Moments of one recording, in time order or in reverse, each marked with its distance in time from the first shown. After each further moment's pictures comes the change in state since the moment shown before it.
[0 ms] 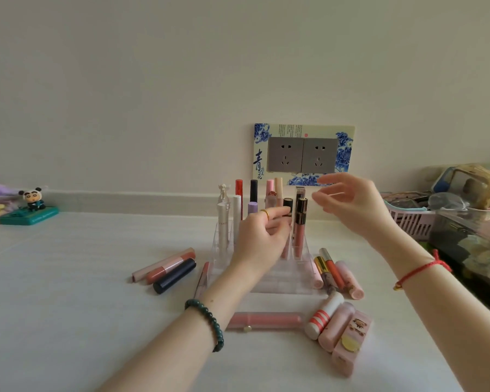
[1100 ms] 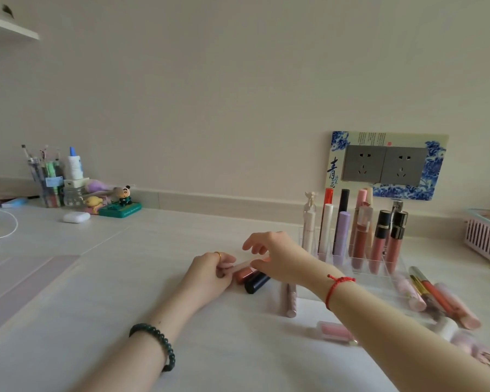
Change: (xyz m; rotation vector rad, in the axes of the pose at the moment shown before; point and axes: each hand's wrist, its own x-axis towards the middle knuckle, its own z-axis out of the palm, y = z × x) left_hand -0.040 -0.100 -0.192 0.600 0.033 -0.300; right_hand -0.031 -0.077 0.206 -0.364 -0.694 -0.303
